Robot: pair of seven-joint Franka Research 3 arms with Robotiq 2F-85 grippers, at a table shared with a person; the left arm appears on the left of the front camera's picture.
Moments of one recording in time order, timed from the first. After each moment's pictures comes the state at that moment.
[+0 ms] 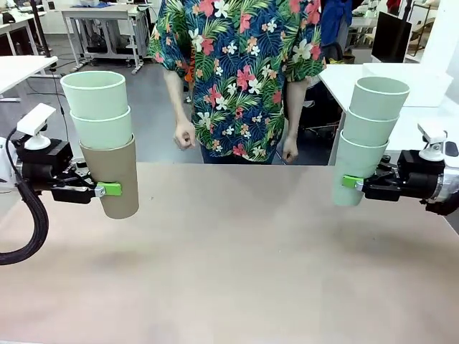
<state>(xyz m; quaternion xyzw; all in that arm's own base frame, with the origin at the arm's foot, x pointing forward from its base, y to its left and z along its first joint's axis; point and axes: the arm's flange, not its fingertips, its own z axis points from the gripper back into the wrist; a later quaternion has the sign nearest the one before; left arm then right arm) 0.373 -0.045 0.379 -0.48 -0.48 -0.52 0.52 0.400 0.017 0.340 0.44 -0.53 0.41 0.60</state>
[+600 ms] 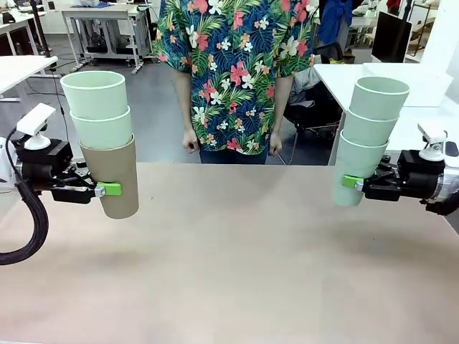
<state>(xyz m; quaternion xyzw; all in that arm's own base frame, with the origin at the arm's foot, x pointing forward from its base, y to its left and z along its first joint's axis) 0.373 -0.045 0.379 -0.48 -0.48 -0.52 0.52 0.400 0.017 0.340 0.44 -0.53 0.41 0.60</state>
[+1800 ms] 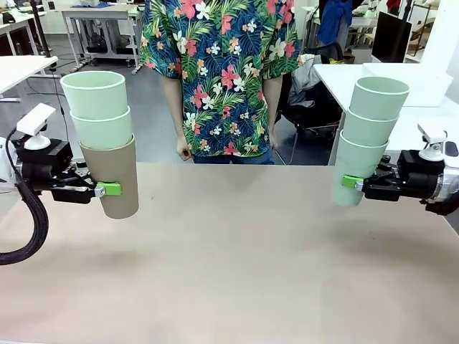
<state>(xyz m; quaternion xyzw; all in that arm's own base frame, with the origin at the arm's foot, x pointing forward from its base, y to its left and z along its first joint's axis) 0.373 -0.045 0.379 -0.48 -0.48 -0.52 0.52 0.400 0.017 0.340 0.44 -0.53 0.41 0.60</state>
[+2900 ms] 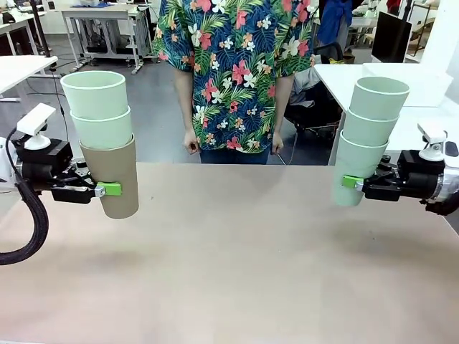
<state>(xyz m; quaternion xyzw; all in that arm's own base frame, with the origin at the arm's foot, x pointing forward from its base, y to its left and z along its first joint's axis) 0.373 -0.045 0.379 -0.48 -0.48 -0.52 0.52 0.400 0.017 0.340 0.44 -0.53 0.41 0.60</state>
